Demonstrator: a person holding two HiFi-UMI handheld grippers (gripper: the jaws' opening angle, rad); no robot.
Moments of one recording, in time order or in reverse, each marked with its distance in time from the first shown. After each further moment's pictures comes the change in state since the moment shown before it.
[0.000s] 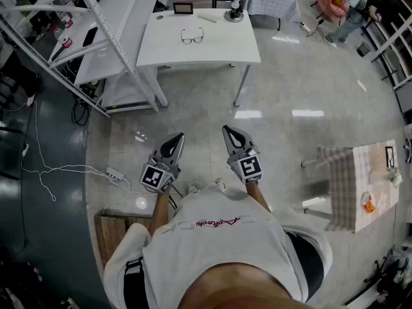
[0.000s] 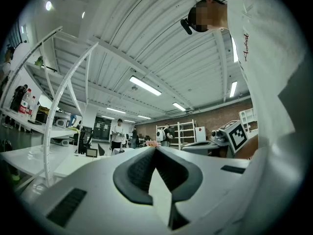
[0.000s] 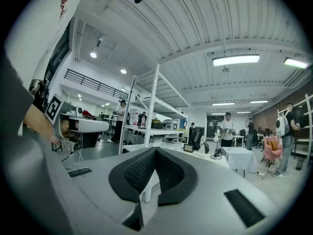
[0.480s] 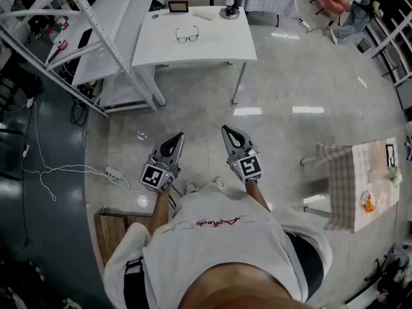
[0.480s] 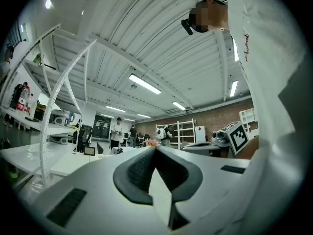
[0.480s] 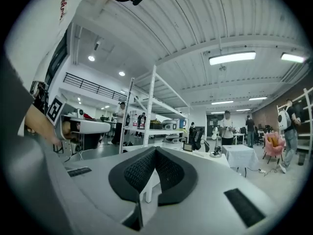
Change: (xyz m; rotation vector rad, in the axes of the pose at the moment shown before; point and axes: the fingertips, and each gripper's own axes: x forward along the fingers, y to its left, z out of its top) left arm 0.023 -0.014 -0.005 -0.006 0.015 0.000; right arm -0.012 -0.022 -0.006 0.035 -0.018 0.010
